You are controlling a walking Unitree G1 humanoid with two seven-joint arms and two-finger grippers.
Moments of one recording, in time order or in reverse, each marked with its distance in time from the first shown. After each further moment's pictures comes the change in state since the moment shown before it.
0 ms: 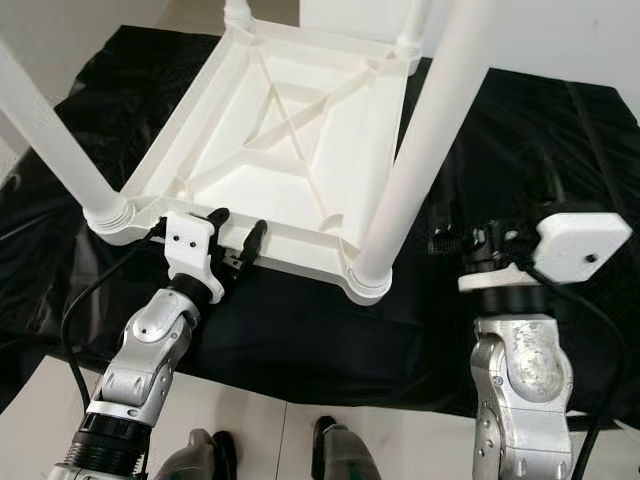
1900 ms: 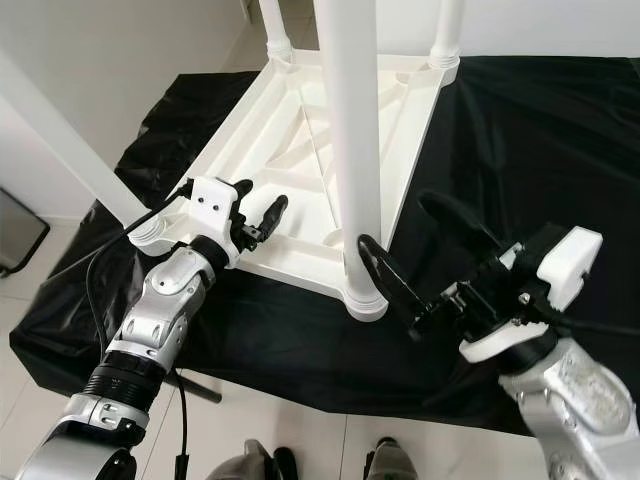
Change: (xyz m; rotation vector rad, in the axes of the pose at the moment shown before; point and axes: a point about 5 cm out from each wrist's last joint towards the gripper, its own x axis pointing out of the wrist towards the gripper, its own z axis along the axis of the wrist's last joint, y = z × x) left arm 0.047 0.004 0.009 0.043 -0.028 -0.120; right arm -0.028 0.009 0.006 0.211 0.214 0.684
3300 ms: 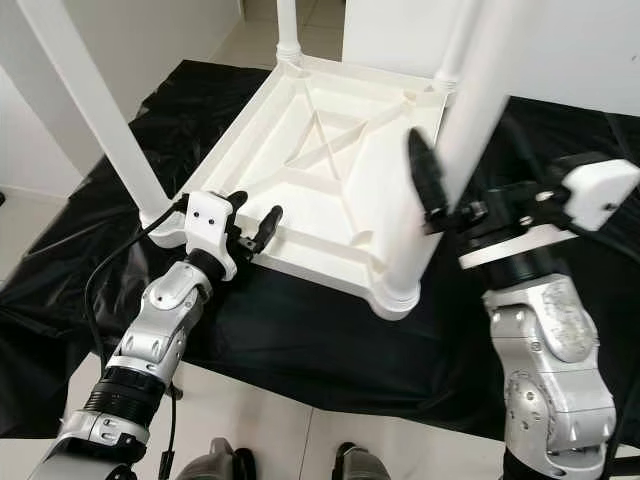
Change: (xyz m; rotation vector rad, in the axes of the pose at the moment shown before) left arm -0.015 -0.002 -0.014 -0.016 0.021 0.038; right arm 0.023 -0.043 0.003 -0.056 -0.170 -0.447
